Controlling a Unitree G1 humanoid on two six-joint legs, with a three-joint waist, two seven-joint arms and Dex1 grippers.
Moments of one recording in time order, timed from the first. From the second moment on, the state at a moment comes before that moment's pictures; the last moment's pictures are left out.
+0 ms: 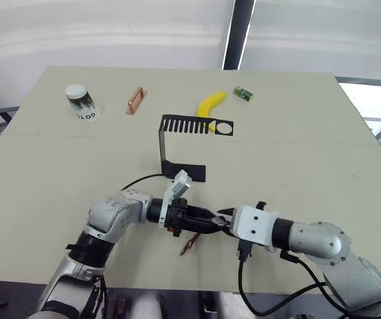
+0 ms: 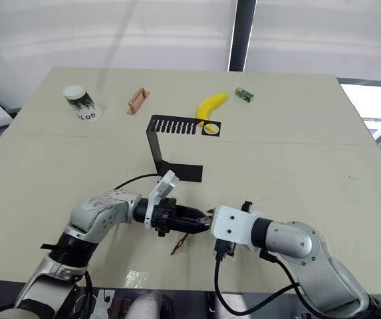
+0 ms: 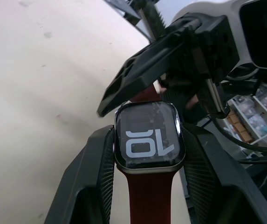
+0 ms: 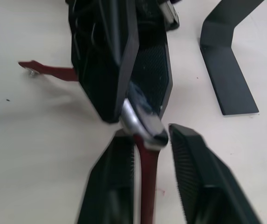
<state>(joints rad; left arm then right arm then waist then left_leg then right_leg) -0.51 0.42 -0.26 -0.07 -0.58 0.90 -1.10 -0.09 -0.76 0.22 -0.84 -0.01 0.61 0.82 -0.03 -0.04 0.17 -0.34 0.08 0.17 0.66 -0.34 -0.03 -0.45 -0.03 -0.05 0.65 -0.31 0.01</state>
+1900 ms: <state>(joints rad) -0.32 0.54 -0.35 -0.11 -0.04 0.09 -0.92 0.65 -0.59 -0.51 -0.90 0.59 0.16 0.90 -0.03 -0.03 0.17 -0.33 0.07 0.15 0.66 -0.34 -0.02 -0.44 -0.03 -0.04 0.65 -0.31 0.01</state>
